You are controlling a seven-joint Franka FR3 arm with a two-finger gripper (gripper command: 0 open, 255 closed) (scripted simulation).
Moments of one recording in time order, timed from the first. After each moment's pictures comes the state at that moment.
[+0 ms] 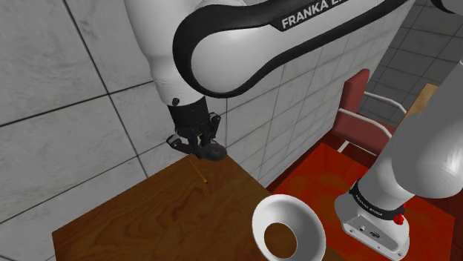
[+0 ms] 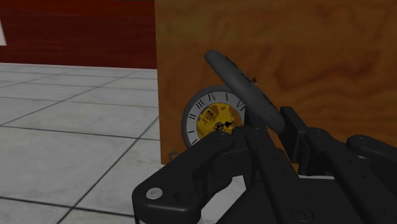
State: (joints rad) arm 0.15 0.03 0.64 -1.97 -0.04 1.87 0.83
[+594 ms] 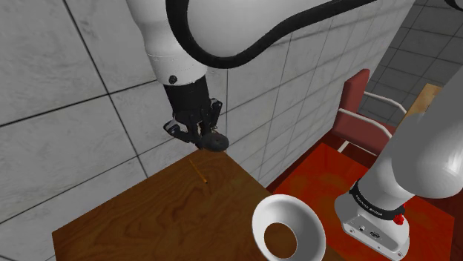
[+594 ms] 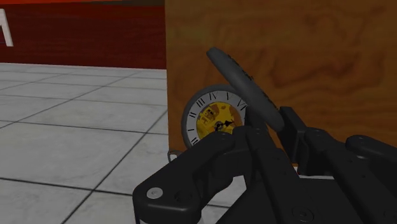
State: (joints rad) arm 0.15 -0.01 0.64 -1.90 -0.01 1.77 0.81
